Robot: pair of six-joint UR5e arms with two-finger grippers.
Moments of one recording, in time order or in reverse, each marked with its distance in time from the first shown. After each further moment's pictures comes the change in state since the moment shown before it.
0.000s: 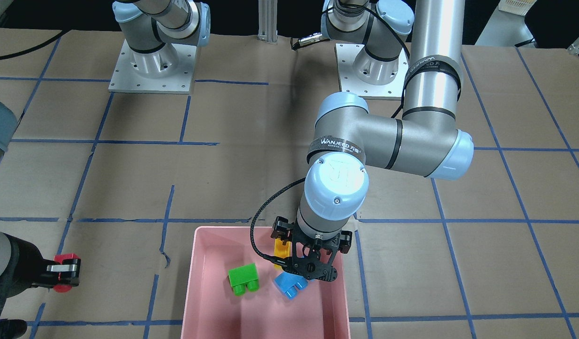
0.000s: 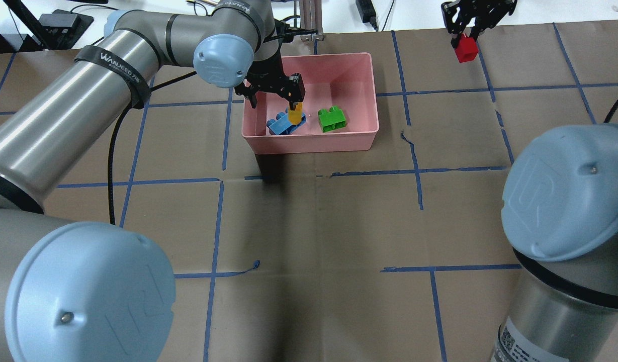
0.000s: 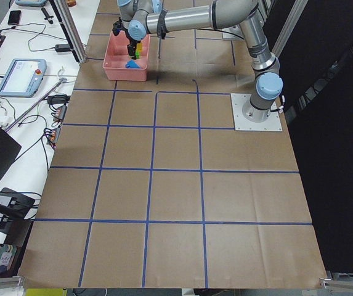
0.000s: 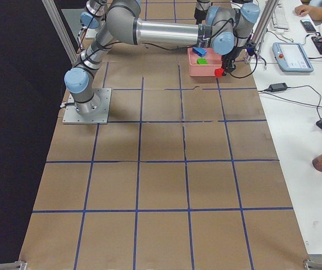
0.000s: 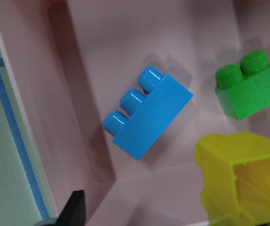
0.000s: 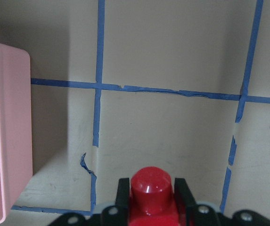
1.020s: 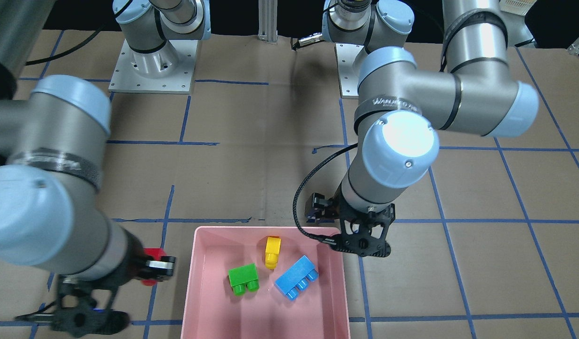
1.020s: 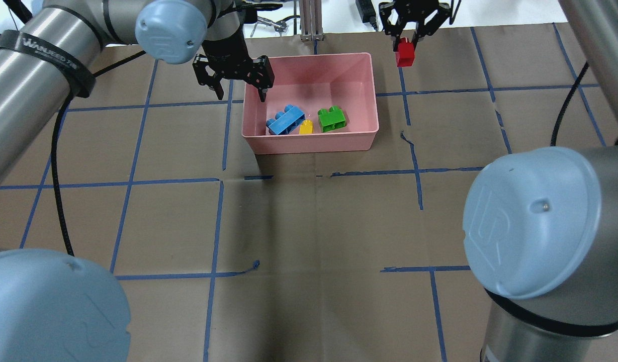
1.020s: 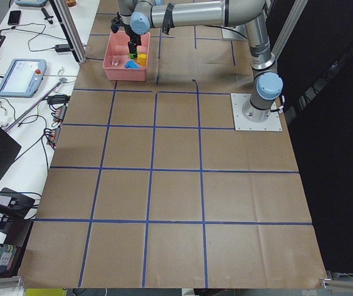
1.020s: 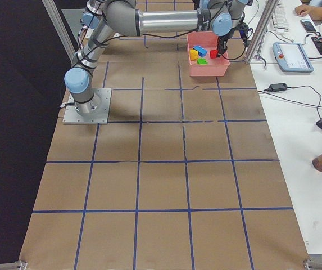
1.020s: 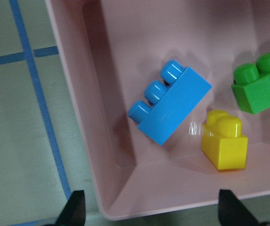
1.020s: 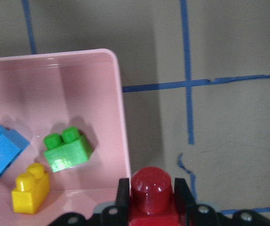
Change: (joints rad) left arm 0.089 0.154 -0.004 -0.198 -0.001 0.001; right arm 0.196 0.025 -0.006 -0.049 0.063 0.375
